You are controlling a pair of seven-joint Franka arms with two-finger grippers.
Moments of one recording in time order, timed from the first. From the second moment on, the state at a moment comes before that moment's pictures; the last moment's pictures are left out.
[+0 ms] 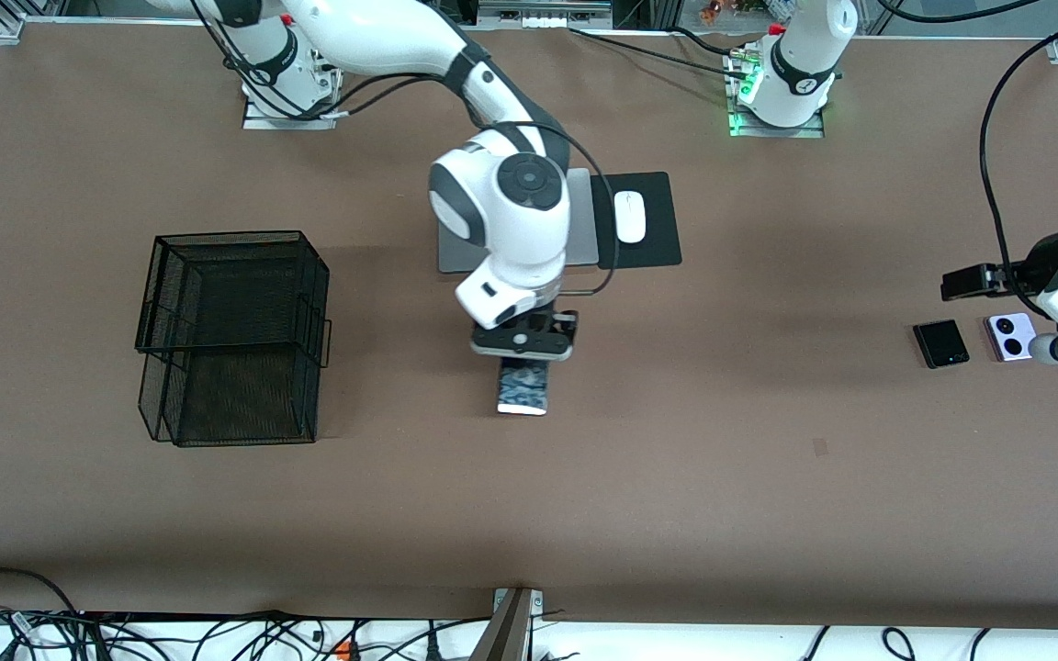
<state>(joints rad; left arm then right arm) 0.06 0.35 -0.04 -1.24 0.08 1.32 -0.05 0.84 0.80 -0.20 -1.11 -0.06 2.03 0.80</state>
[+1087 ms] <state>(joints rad) 0.35 0.65 -0.02 -1.64 0.16 2.01 0.08 0.80 -0.04 -0.57 -2.10 -0.05 2.04 0.28</state>
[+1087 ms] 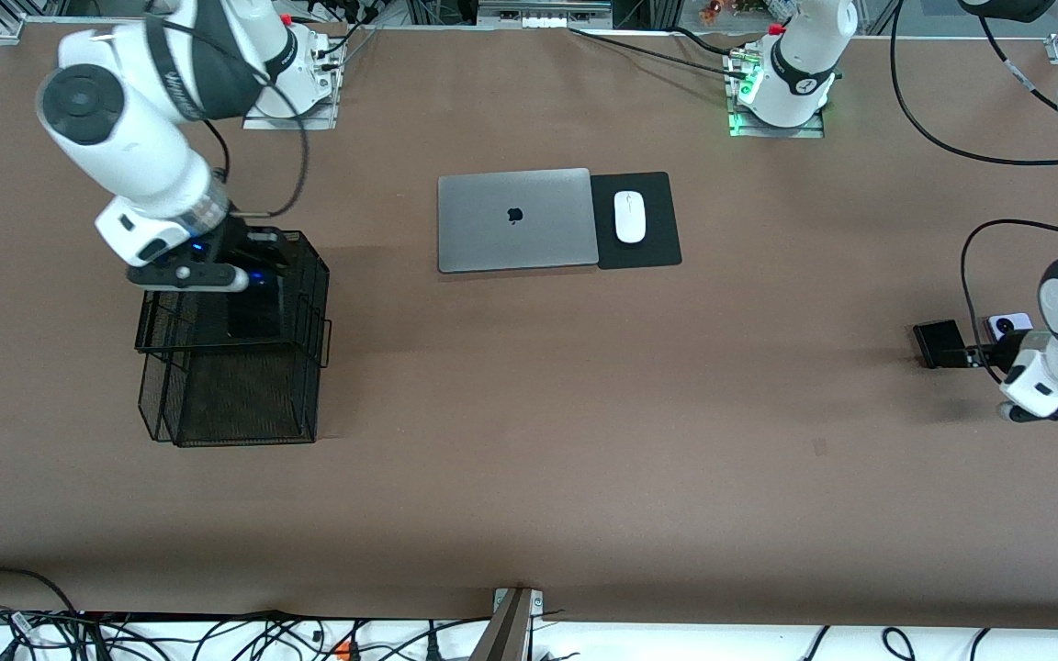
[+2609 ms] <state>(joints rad) 0.41 0.53 -0.15 -1.73 0.16 2.00 0.08 0.83 0.04 -0.67 -2.27 -0.01 2.26 0.24</state>
